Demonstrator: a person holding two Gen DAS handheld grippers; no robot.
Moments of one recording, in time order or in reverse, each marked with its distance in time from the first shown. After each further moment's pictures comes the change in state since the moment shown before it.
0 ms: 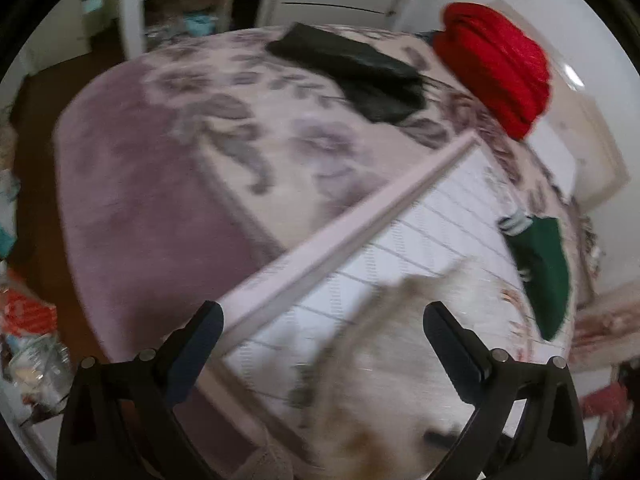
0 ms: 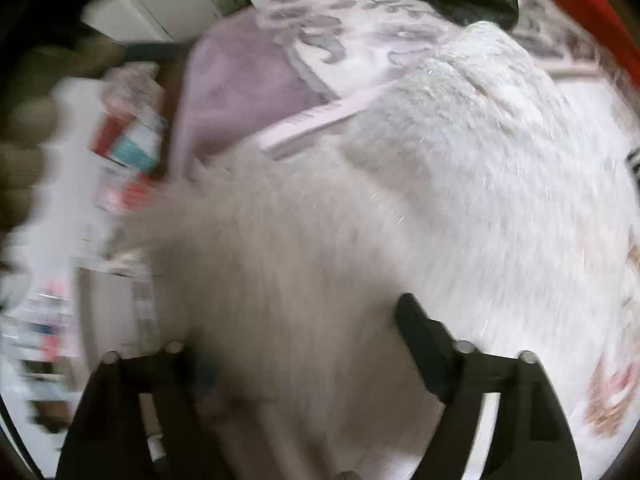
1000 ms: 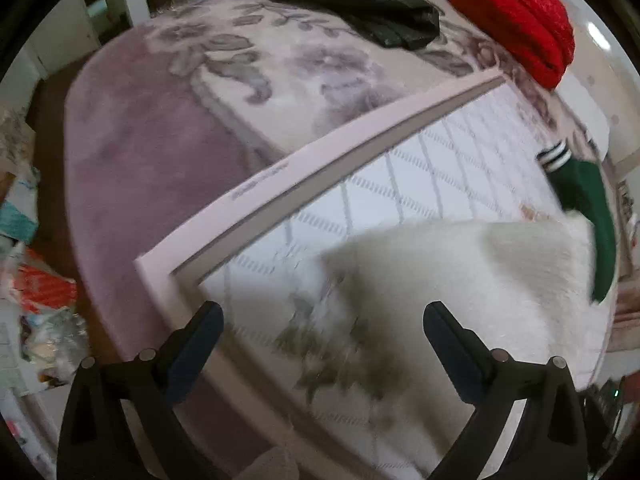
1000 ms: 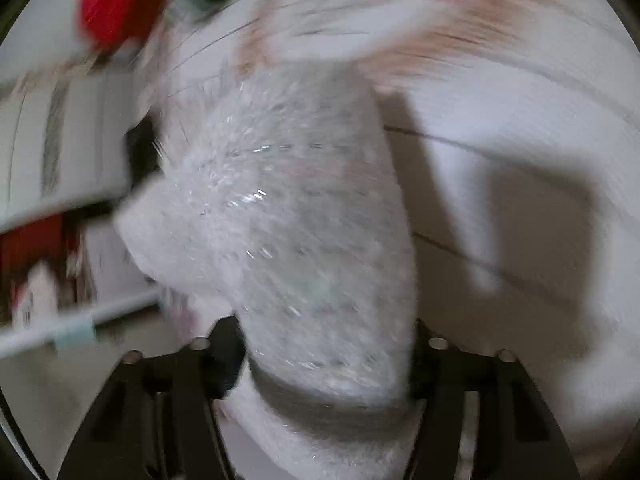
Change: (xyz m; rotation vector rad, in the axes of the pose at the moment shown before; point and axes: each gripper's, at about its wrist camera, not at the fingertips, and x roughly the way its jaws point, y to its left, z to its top) left arm 0.051 -0.028 -0.079 0.024 0.098 0.199; right arm -0.003 -0.200 -0.205 1.434 -0.318 0.264
